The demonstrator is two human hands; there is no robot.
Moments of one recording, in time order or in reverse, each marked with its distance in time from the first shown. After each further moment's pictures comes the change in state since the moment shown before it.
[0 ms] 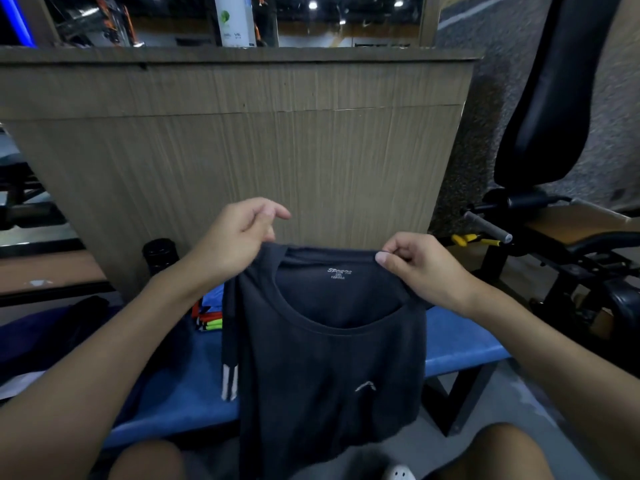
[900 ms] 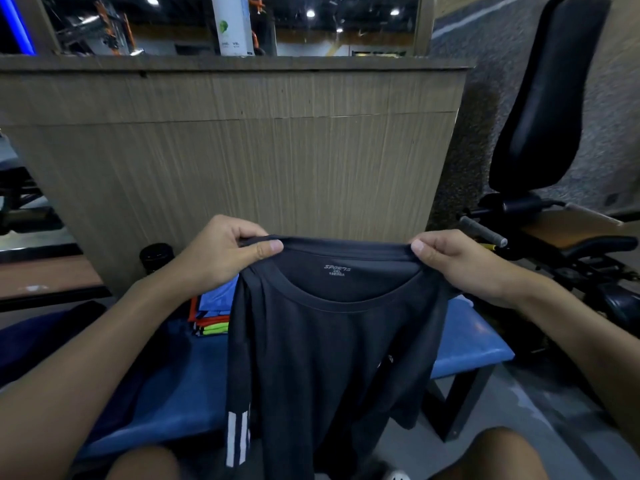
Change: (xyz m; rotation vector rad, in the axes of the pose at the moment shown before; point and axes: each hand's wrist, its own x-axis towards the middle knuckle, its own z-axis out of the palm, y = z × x) left_hand -0.008 -0.007 -0.017 -0.022 -0.147 0.082; right_hand -0.009 0.005 -0.050 0.109 -0.197 0.035
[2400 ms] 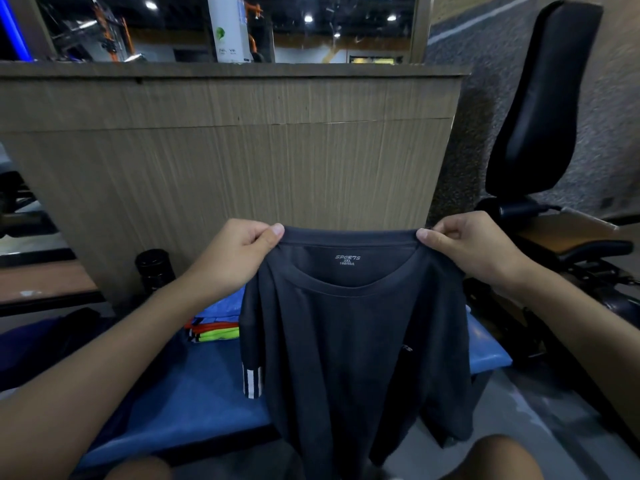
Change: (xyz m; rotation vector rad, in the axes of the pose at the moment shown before) left_hand 0.013 0.004 0.018 0.077 0.087 -0.070; right_hand 0.008 -0.009 -0.018 -0.105 0.393 0.101
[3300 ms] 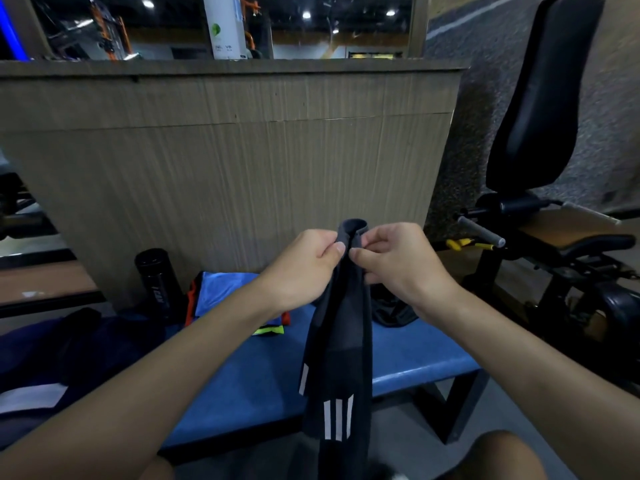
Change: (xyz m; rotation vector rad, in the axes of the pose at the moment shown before) left_hand 0.000 0.053 0.063 -0.027 -0.174 -0.058; right_hand -0.027 -0.058 0.077 0.231 -0.020 0.080
